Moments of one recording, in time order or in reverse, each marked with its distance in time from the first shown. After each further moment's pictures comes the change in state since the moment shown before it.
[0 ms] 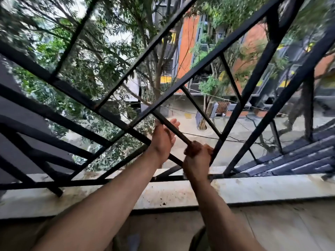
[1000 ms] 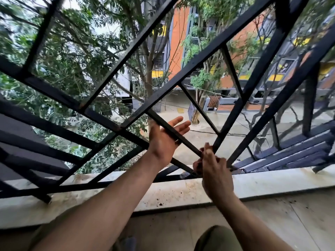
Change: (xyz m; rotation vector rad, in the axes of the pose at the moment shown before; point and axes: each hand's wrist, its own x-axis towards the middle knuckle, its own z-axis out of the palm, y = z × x) left_hand -0.002 -0.008 0.008 -0.122 -0.179 -0.020; right_hand -0.002 0.079 -0.041 -0.731 -0.066 -0.363
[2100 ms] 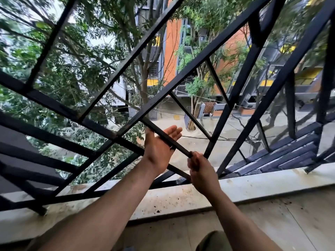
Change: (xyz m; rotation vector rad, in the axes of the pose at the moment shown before) left_hand -0.004 0.000 0.000 -0.040 0.049 -0.020; right_hand 0.008 -0.036 -0.041 0.803 -0.219 0.355
